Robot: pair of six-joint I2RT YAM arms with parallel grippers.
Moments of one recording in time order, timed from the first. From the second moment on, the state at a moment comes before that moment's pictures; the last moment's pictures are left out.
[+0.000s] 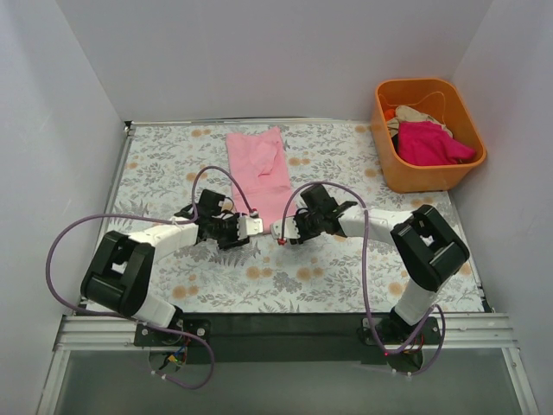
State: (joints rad) left arm -0.41 1.48 0.69 -0.23 0.52 1.00; right arm 0.72 1.70 0.92 -0.18 -0.35 -1.22
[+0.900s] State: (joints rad) left arm -0.41 1.43 0.67 -0.18 0.48 0.97; right arm 0.72 1.72 0.94 -0.16 -0.33 -1.24
